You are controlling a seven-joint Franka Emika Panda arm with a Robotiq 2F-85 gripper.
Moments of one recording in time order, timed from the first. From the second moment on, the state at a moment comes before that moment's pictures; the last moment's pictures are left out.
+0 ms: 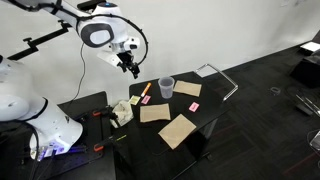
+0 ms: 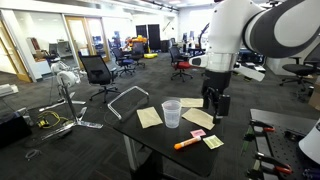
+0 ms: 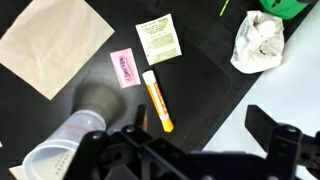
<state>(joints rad) 0.22 -0.24 0.08 -2.70 0.11 2.53 -0.31</state>
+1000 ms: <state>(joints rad) 0.22 0.01 0.09 -2.62 0.11 2.64 -0.33</state>
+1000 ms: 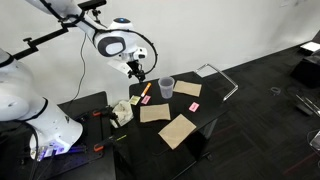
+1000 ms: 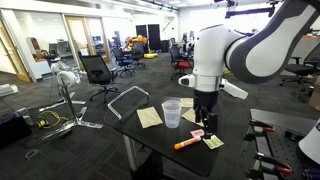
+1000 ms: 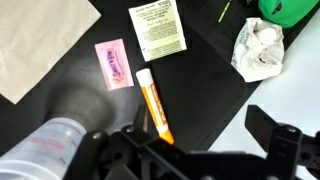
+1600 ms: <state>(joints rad) 0.19 0.09 0.12 -2.59 0.11 2.76 -0.43</state>
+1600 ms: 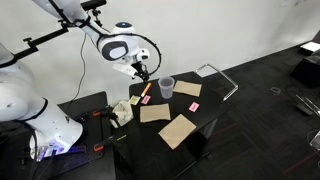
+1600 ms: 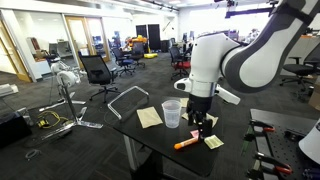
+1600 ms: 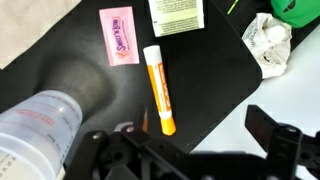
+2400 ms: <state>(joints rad) 0.10 0.24 0.18 -2.48 0.06 2.77 -0.54</state>
